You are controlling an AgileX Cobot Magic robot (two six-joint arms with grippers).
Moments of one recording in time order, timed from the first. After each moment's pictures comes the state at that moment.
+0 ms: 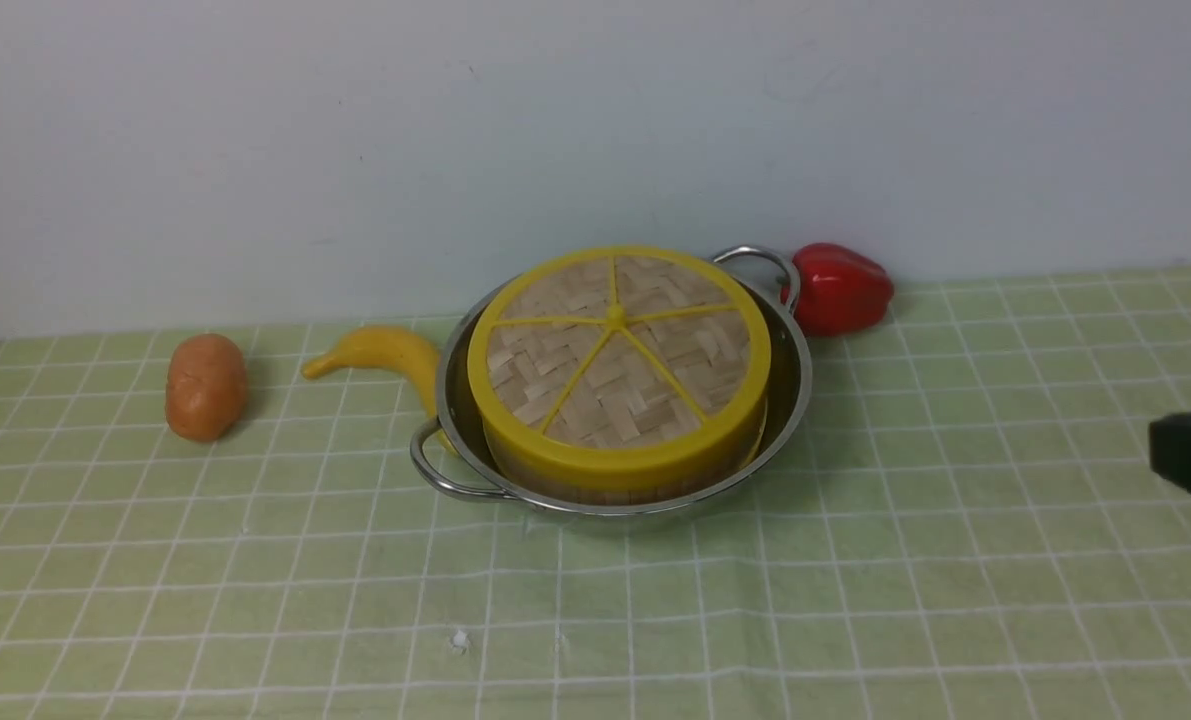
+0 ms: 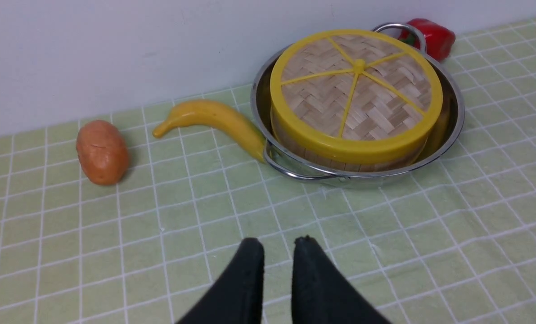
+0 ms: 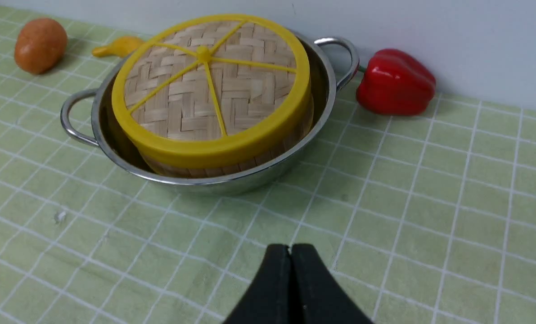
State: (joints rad) right arm 0.38 0.72 -0.65 0.14 0.59 0.05; left arm -0.32 0.51 -0.90 0.07 0.99 -0.05
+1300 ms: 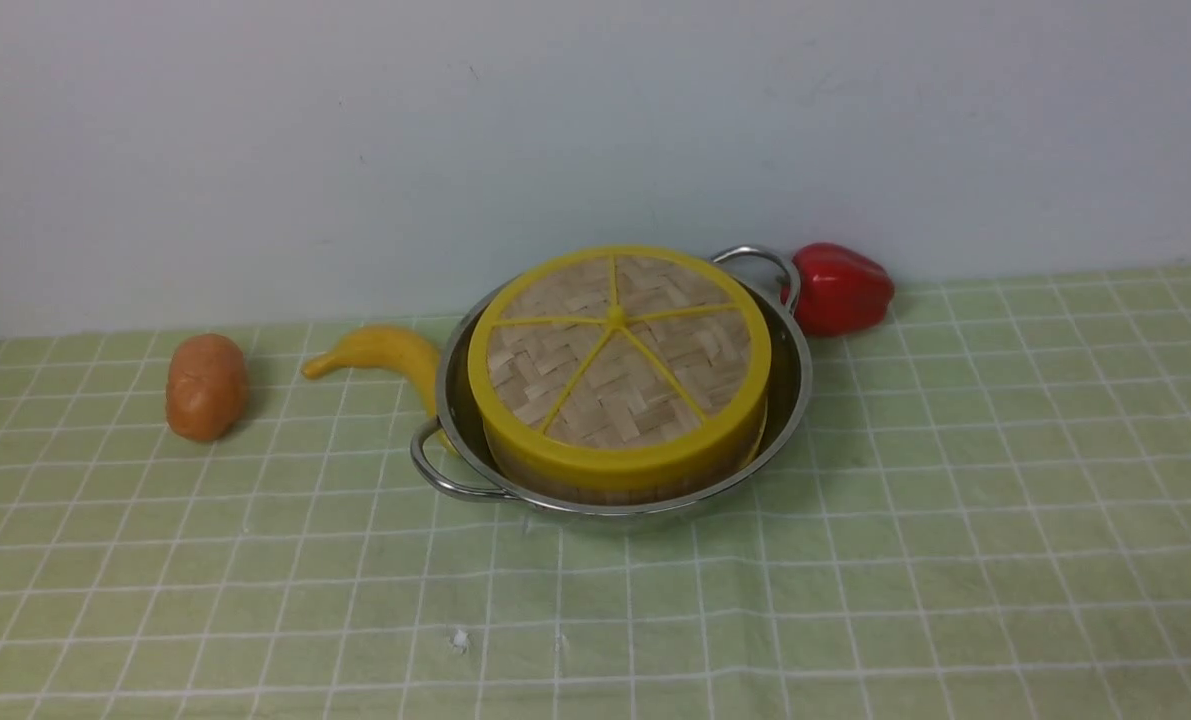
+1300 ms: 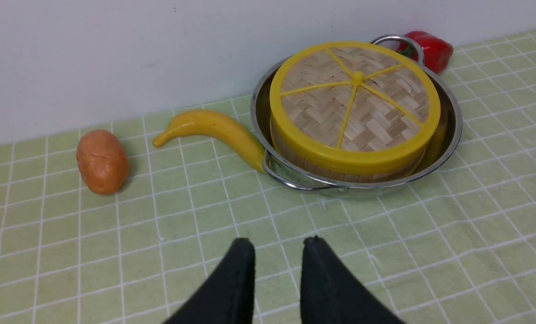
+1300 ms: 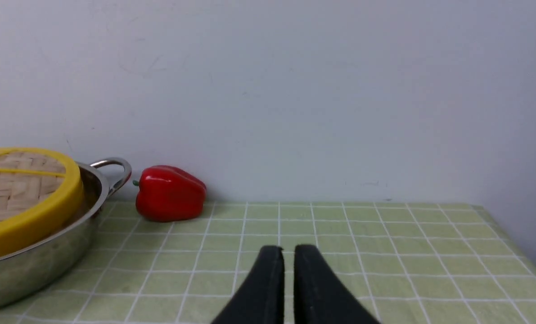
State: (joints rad) right arm -0.02 0.01 0.01 0.00 0.16 0.10; left arm -0.32 0.51 -0.90 0.07 0.97 -0.06
